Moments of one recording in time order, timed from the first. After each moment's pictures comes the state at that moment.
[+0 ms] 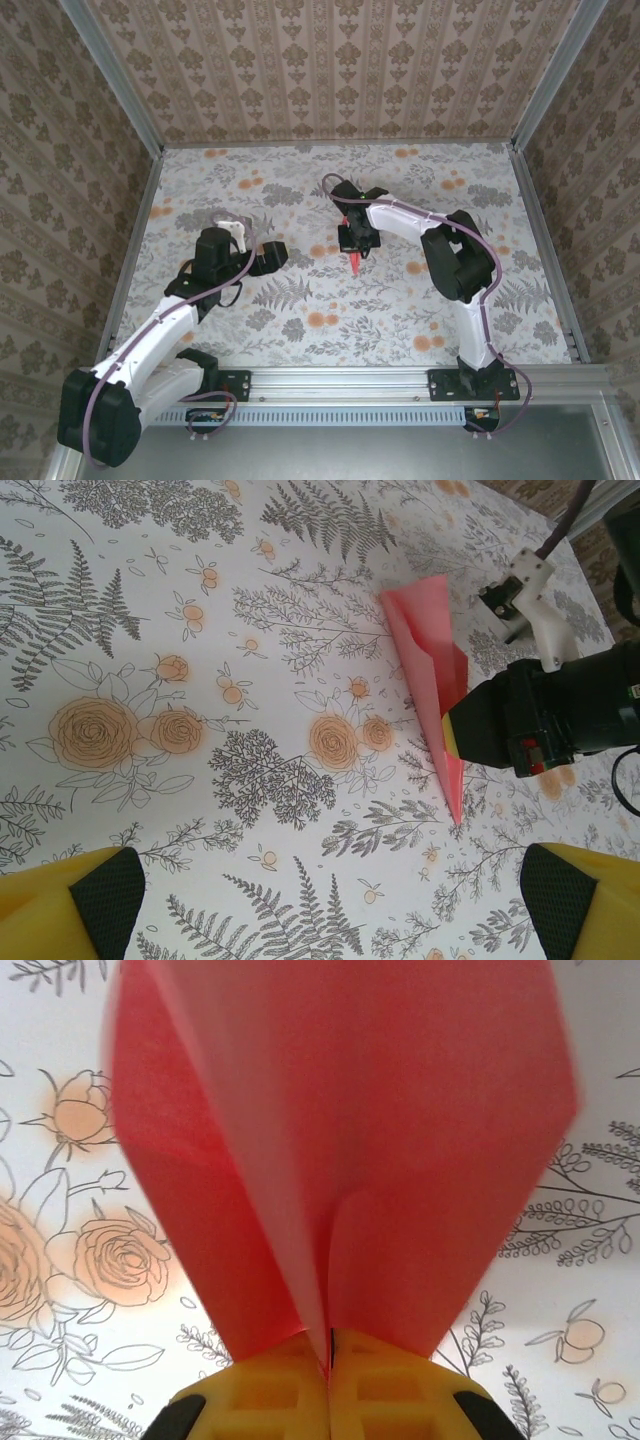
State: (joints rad) left arm -0.40 0.94 0.53 -0.17 0.27 -0.50; right arm 0.57 2.10 1.56 -0.85 0.02 0.53
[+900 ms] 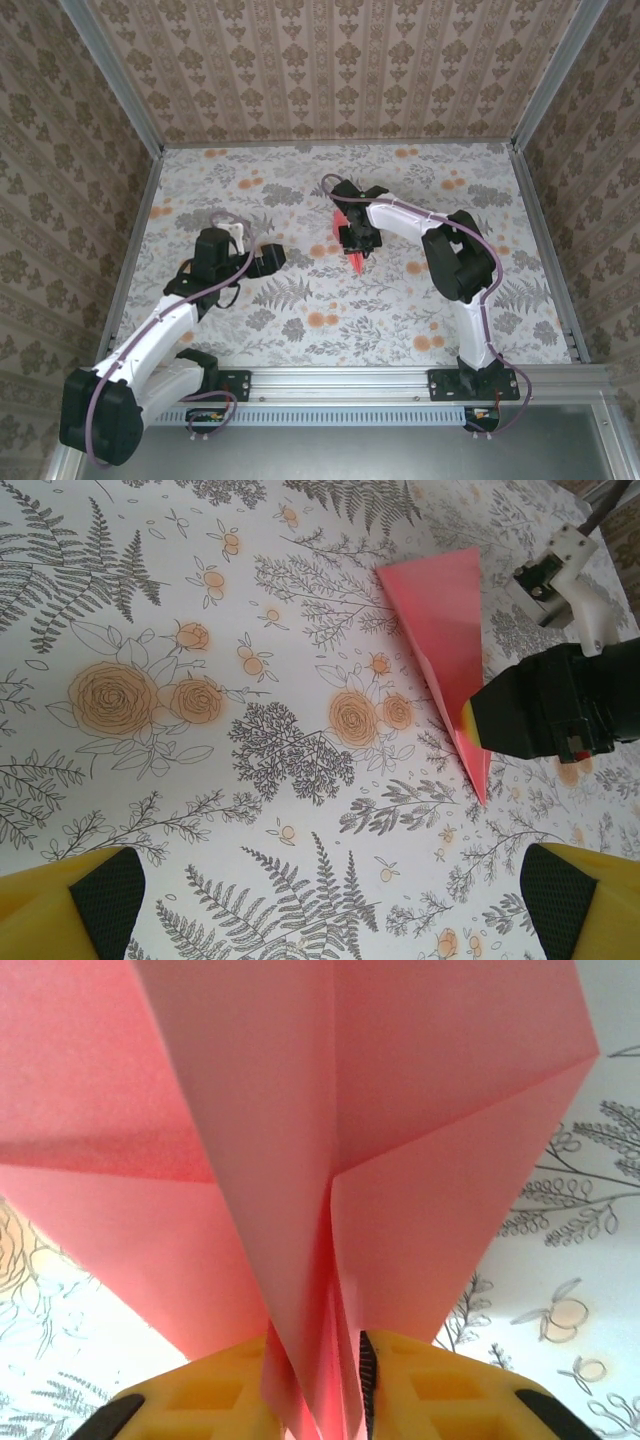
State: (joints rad) left arm -0.37 0.95 0.54 -0.22 0.29 -0.50; right arm 0.57 2.08 1.58 -0.90 0.02 0.50
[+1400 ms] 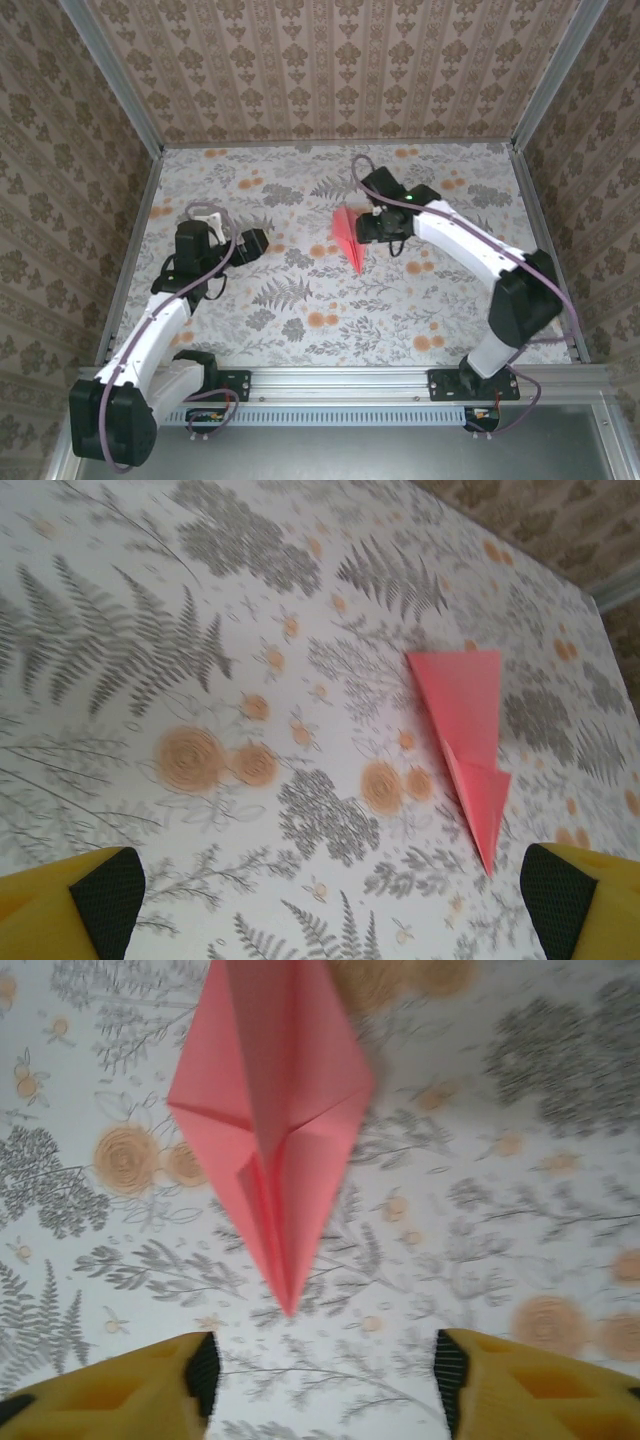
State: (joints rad) left arm -0.20 0.93 0.58 -0.23 0.32 -0.51; right arm 0.53 1.60 1.35 -0.88 0.11 0.42
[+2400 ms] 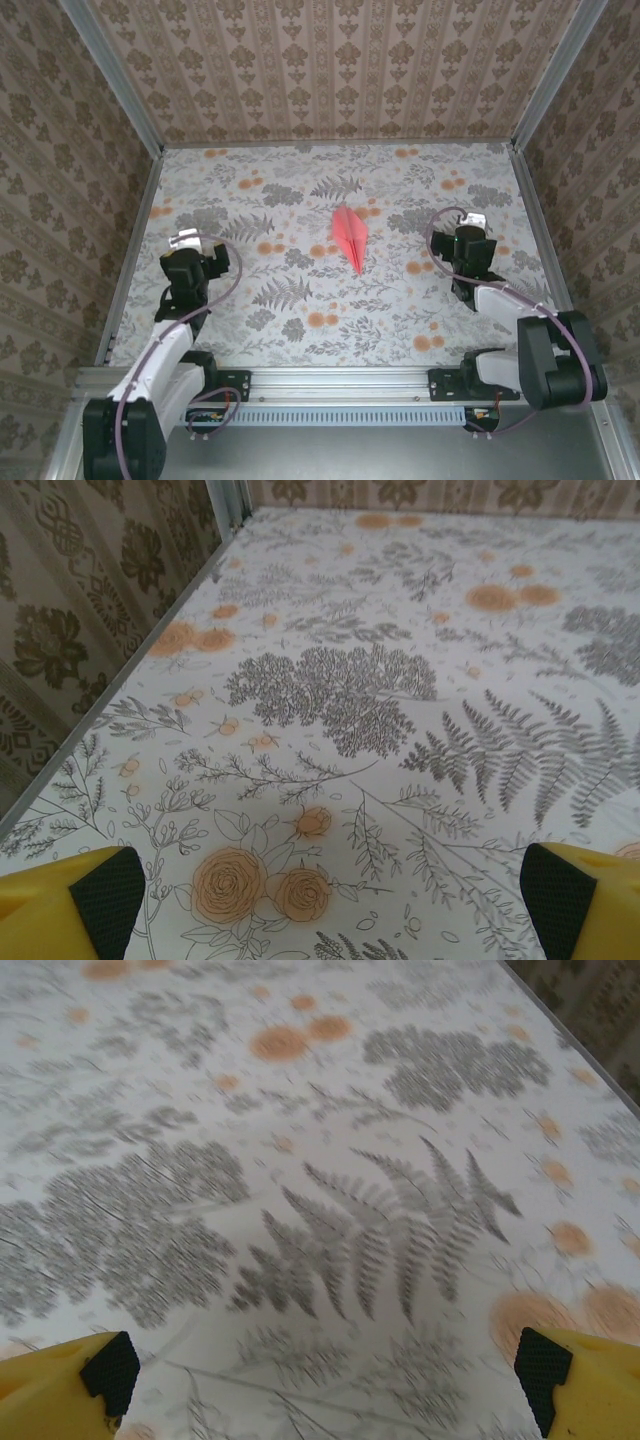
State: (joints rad) left arm -0.10 0.86 0.28 0.13 -0.27 -0.07; right arm 0.07 1.26 0.40 0.33 0.32 0.14
